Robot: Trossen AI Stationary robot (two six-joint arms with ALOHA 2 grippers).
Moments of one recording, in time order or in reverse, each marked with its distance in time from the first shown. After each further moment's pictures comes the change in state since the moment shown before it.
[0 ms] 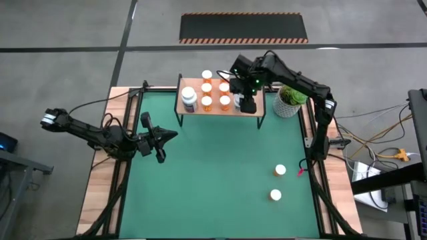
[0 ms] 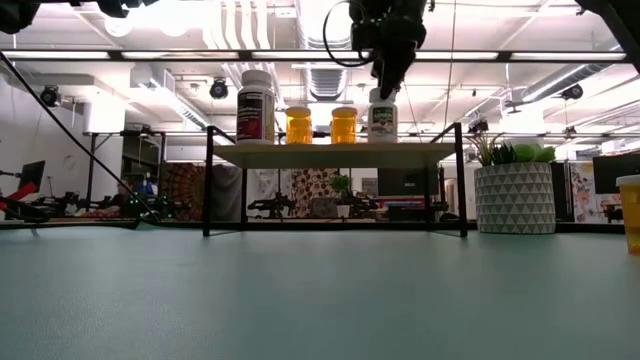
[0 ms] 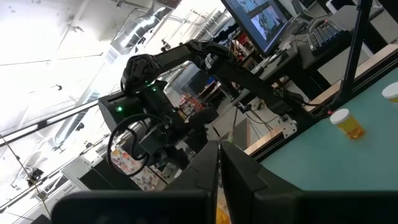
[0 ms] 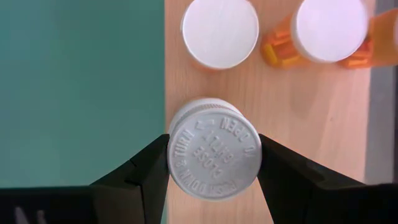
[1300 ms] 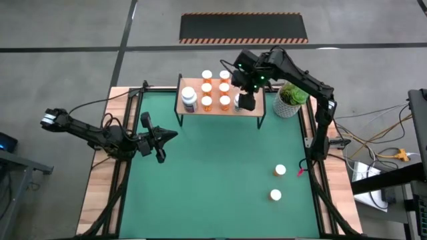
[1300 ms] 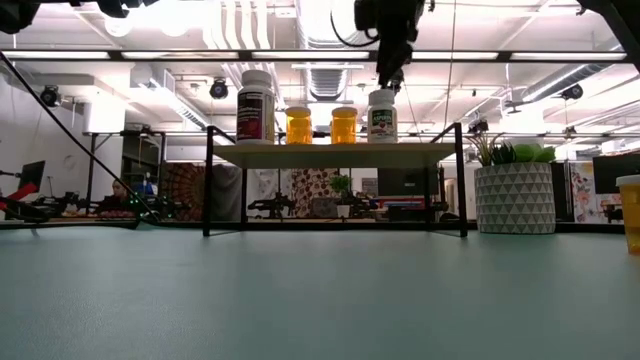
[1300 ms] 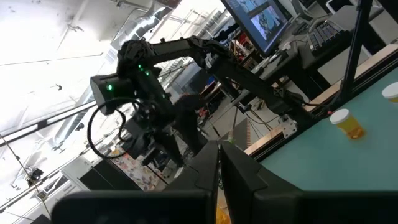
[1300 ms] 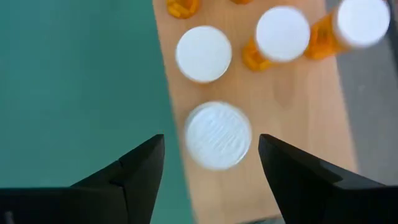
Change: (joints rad) left arm 0.000 0.000 0.000 0.000 0.000 -0.001; right arm 0.014 -0.003 0.134 -0.064 0.010 0.186
